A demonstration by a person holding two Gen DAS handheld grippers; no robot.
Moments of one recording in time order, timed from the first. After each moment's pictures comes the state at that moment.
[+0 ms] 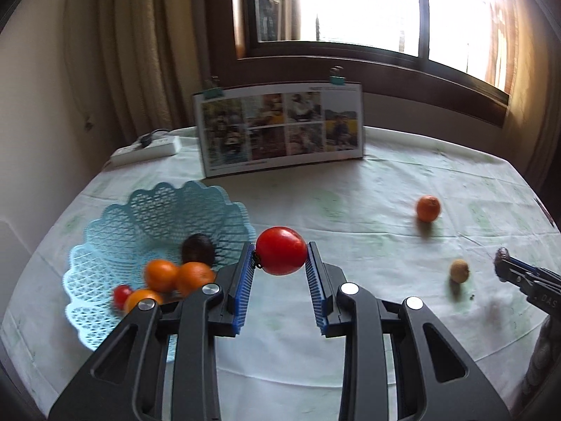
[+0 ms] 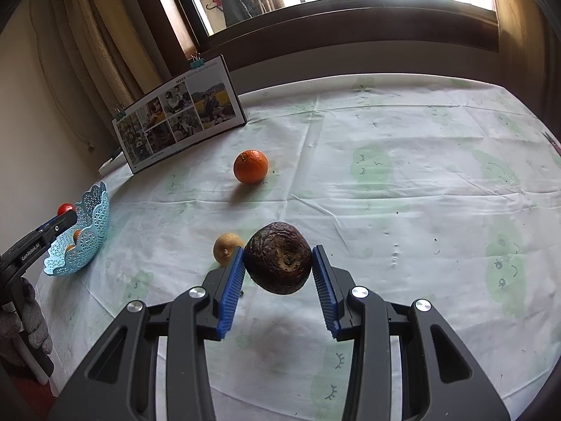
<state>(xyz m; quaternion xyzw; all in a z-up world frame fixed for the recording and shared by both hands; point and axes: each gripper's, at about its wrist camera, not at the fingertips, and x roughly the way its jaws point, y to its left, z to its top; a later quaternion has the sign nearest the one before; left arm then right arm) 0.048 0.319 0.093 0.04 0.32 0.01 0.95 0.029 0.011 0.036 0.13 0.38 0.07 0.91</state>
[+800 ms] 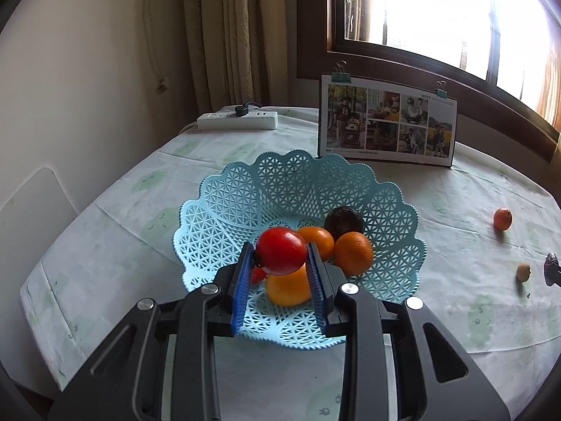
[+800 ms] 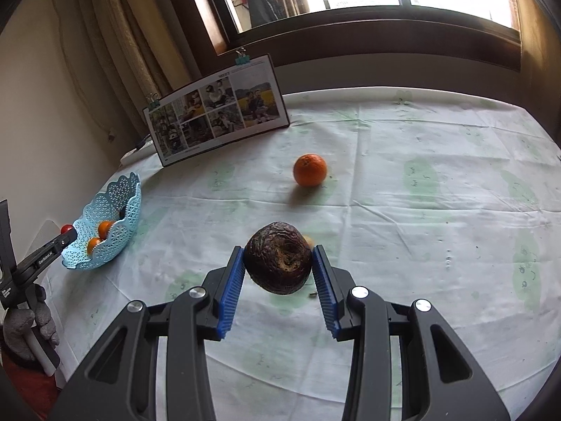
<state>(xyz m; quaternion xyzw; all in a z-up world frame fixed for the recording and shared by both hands) 0.019 0.437 0.083 -0.01 0.32 0.11 0.94 0.024 0.065 0.057 0.11 0.37 0.10 0.92</state>
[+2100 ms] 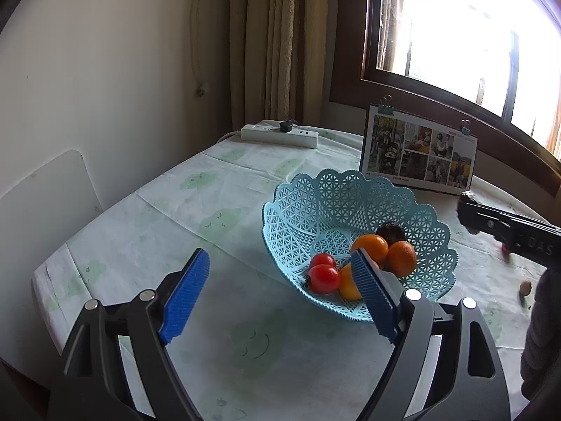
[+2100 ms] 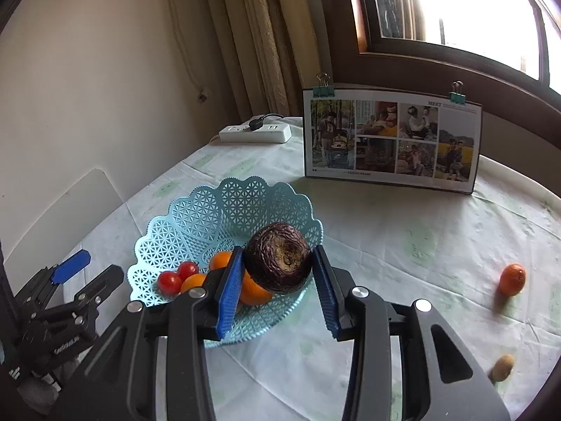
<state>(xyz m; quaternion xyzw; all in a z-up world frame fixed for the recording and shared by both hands) -0.025 0.494 0.094 -0.05 0.28 0.14 0.95 0.082 0.294 0.096 -0.01 0.35 0.25 0.90</state>
